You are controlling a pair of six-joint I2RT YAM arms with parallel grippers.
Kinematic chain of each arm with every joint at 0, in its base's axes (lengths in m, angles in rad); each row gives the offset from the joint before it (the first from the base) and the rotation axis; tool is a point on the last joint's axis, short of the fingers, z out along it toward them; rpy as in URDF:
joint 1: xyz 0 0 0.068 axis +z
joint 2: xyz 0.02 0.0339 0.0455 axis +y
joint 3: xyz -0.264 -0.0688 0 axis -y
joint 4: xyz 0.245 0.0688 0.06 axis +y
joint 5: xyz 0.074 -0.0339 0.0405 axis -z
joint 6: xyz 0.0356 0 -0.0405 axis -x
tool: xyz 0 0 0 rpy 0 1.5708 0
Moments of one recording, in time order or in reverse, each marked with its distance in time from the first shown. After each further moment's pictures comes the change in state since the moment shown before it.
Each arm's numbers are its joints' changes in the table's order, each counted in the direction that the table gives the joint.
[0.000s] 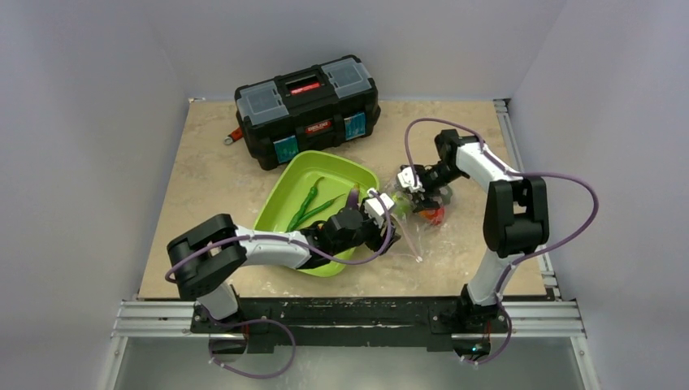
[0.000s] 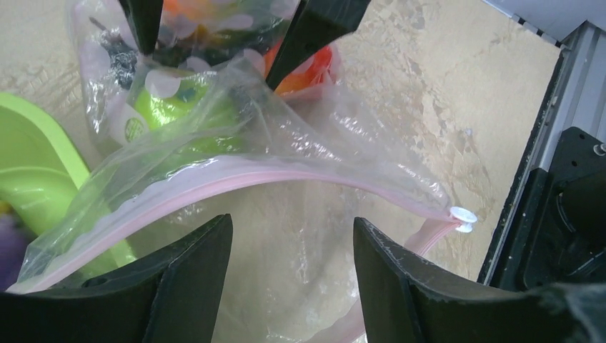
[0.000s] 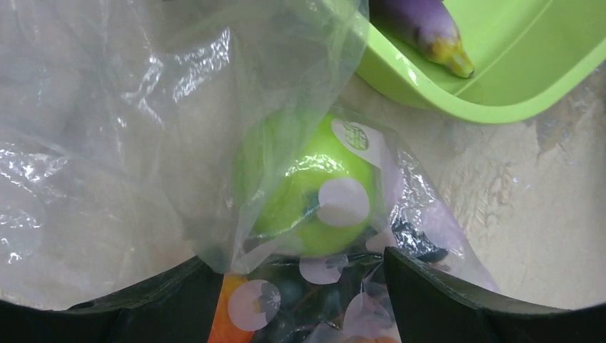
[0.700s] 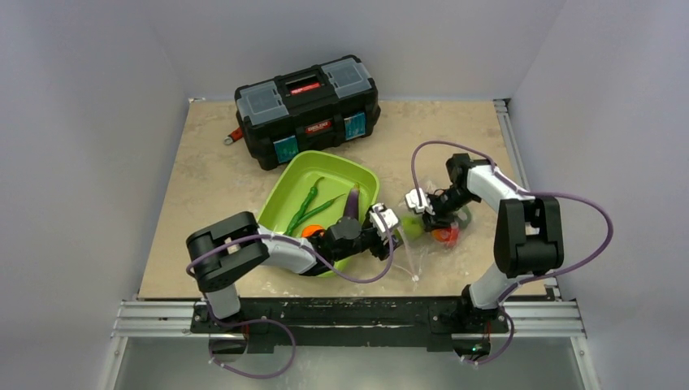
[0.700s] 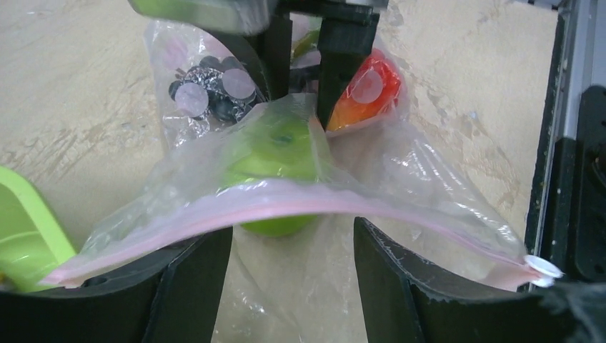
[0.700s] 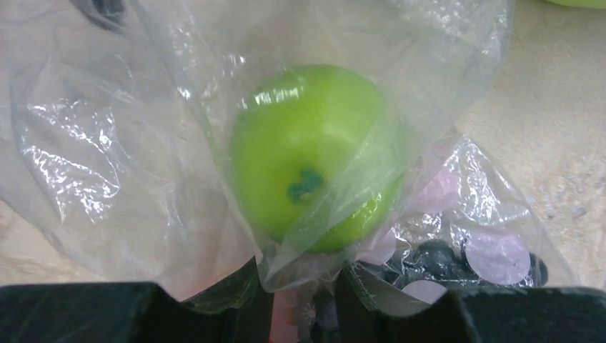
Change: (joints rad) left arm -0.018 0.106 -0.053 -0.283 0.040 -0.195; right arm -0.042 -0.137 -0.268 -0.043 0.124 -0.122
